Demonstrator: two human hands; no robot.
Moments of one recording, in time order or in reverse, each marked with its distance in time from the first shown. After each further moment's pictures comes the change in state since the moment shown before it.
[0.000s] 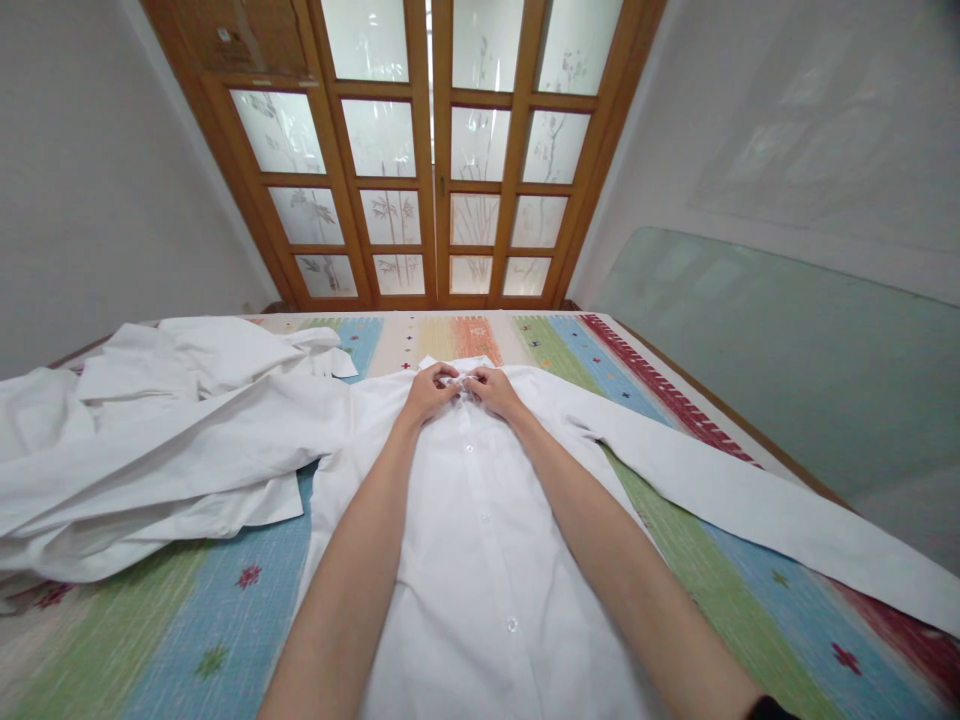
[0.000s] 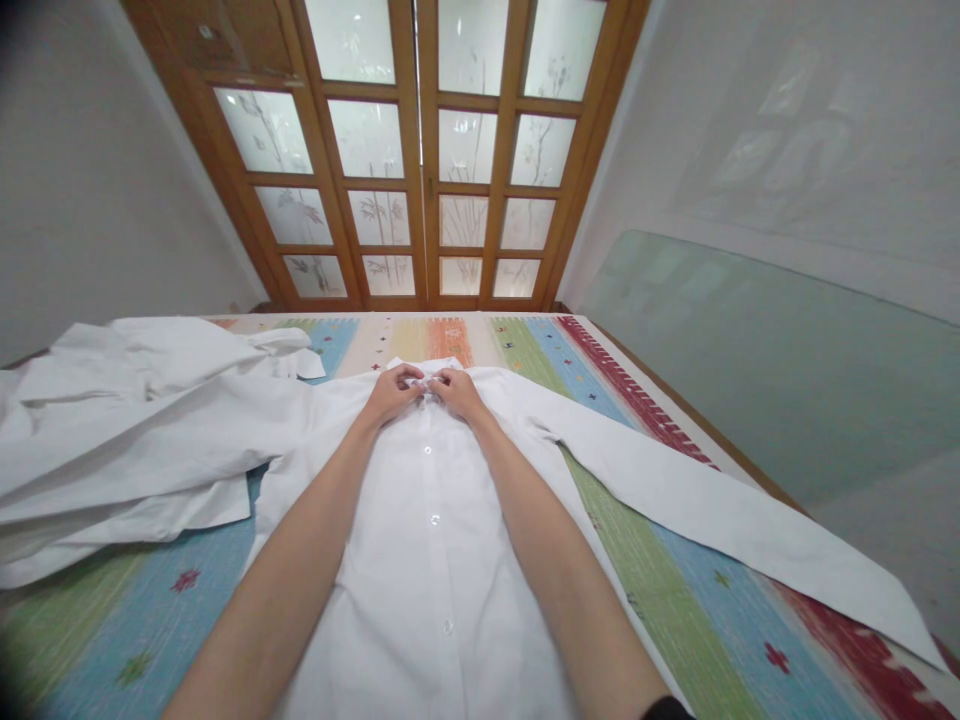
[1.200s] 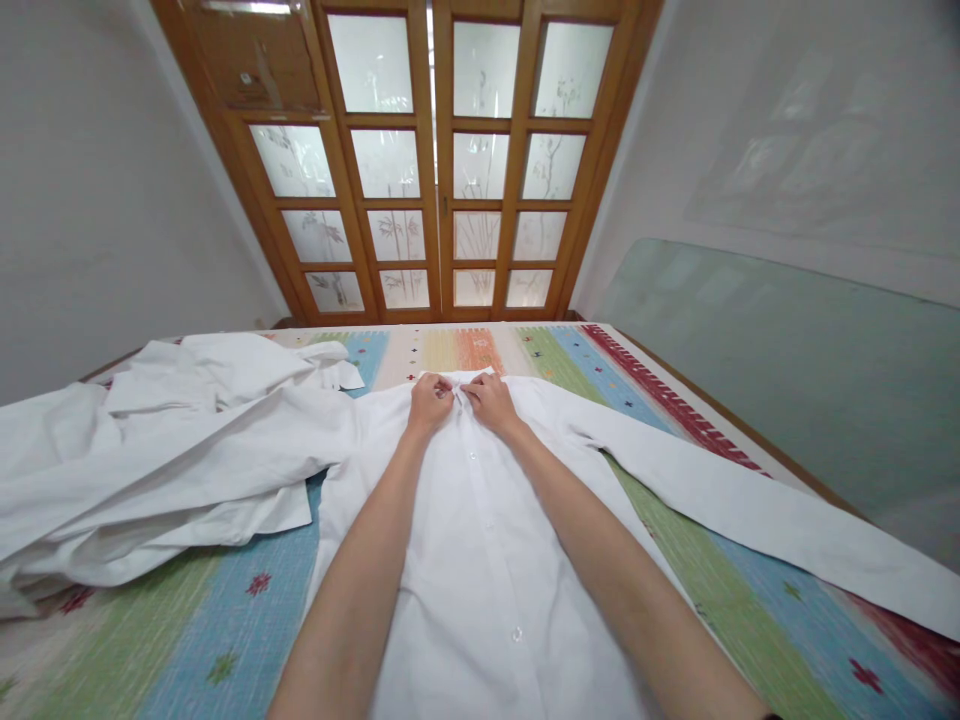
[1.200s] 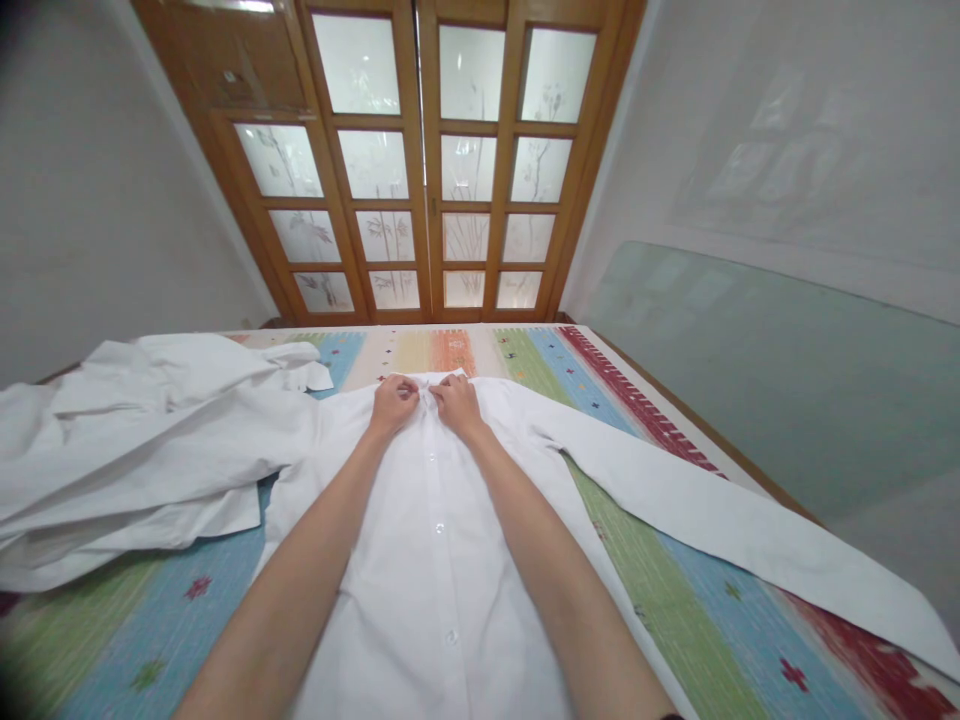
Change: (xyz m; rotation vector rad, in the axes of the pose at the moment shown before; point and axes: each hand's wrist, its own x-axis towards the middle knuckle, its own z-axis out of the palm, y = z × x) left_hand -0.003 -0.001 0.003 0.395 0.232 0.081; right_hand -0.005 -0.007 0.010 -0.741 -0.009 -0.104
